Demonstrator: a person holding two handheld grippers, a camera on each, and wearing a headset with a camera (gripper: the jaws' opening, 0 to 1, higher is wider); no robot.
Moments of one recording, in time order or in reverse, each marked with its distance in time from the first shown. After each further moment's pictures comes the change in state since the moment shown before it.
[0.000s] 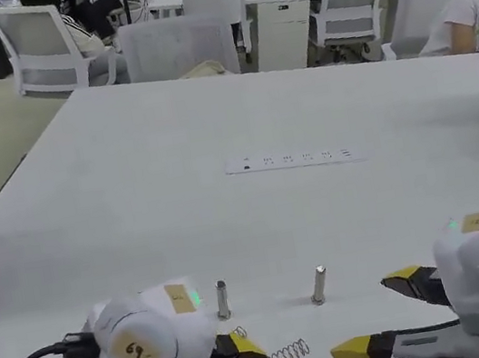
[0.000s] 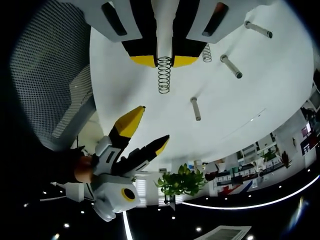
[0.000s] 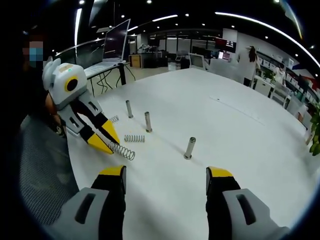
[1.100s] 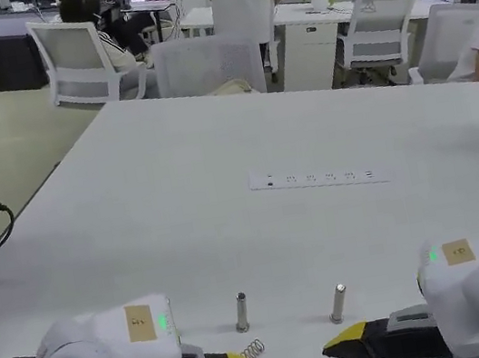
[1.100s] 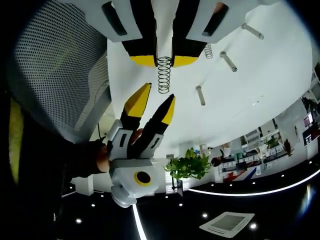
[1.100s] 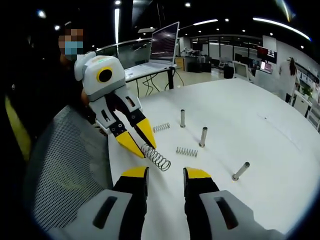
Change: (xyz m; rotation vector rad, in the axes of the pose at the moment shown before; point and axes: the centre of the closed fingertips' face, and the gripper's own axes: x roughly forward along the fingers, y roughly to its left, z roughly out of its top) left arm -0.035 -0.021 0.020 0.048 -0.115 -0.035; right arm 0.002 0.087 0.021 -0.139 -0.021 0.372
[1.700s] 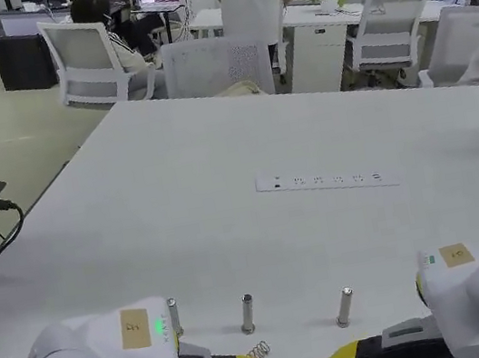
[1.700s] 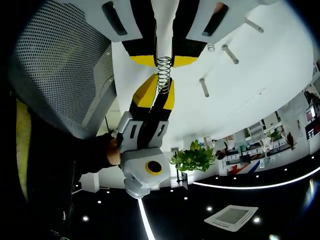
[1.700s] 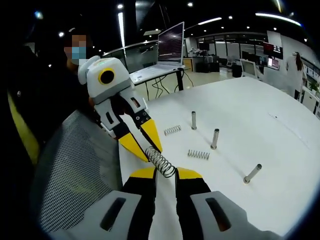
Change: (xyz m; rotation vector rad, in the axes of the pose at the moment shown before) left arm -0.005 -0.008 0.012 0.032 -0.061 -0.034; right arm 0.001 0.013 0.005 0.026 -0.021 0.090
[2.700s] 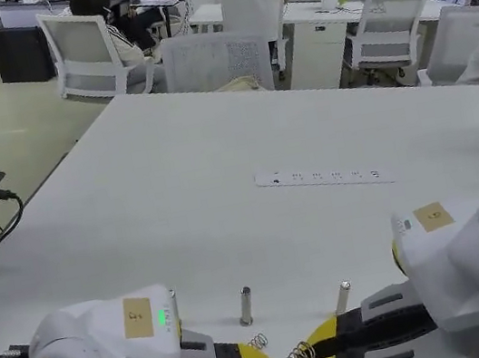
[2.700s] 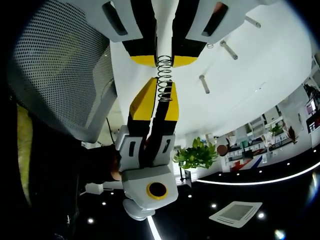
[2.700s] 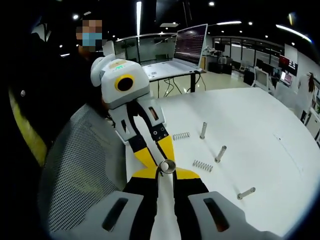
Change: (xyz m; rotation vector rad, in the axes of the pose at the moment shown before) left arm 0.000 -0.002 0.002 0.048 -0.008 -0.007; right arm 0.000 0.022 0.028 -0.172 0.097 0.045
